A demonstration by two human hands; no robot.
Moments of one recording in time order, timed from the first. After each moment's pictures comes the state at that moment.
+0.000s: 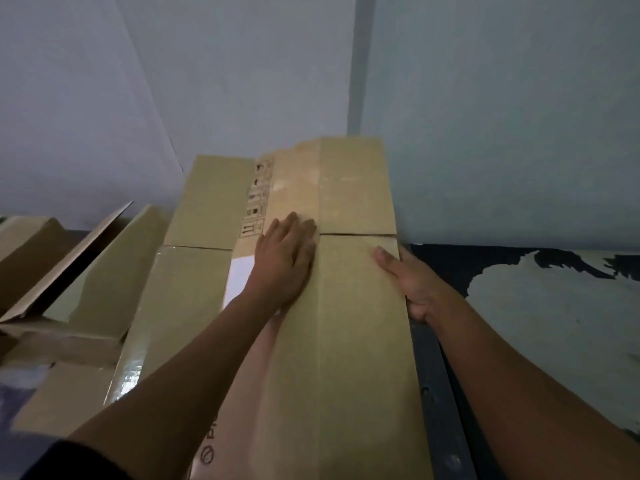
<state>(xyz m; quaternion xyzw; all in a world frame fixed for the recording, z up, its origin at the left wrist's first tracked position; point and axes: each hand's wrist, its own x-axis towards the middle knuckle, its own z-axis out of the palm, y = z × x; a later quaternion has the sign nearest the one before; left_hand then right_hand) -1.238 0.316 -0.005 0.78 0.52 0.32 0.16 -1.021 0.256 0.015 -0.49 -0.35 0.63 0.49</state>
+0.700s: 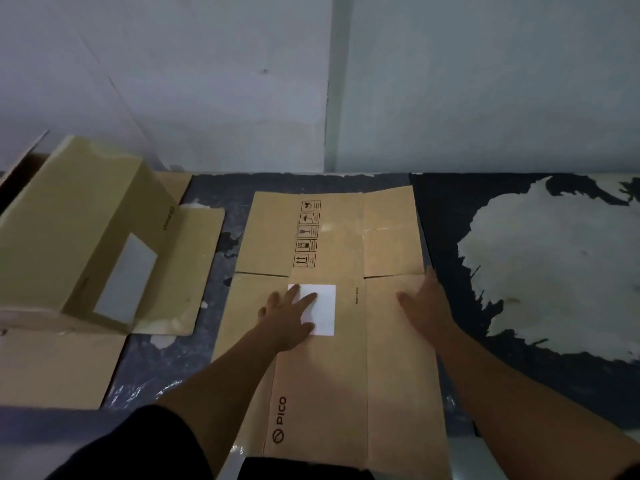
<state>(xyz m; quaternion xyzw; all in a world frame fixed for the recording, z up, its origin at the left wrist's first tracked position) -1.227 0.274 -0.205 0.78 0.54 -0.16 0.28 -0.971 0.222 -0.171 -0.84 -0.38 0.31 0.22</state>
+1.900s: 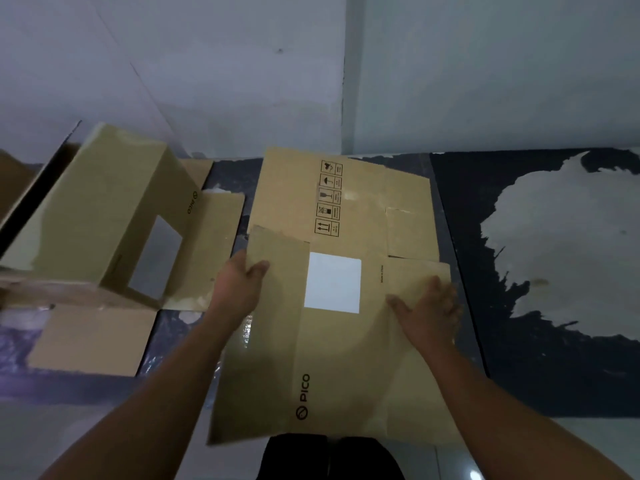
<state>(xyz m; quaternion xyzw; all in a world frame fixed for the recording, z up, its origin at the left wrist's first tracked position) -1.296 0.267 -0.120 0.57 0.69 0.26 0.36 -1.015 0.183 -0.206 -0.89 -0.33 0.29 0.14</state>
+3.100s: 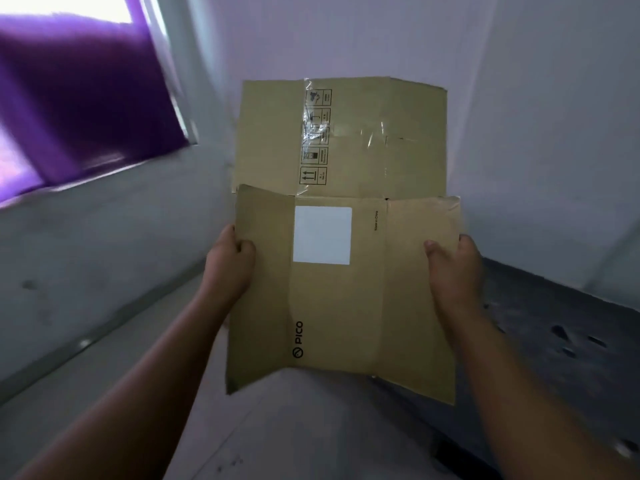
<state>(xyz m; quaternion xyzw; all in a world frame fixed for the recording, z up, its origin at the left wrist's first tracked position) -1.691 0.042 0.074 0.39 0.76 0.50 0.12 -1.424 0.166 0.046 -0.55 -0.59 0.31 0.51</state>
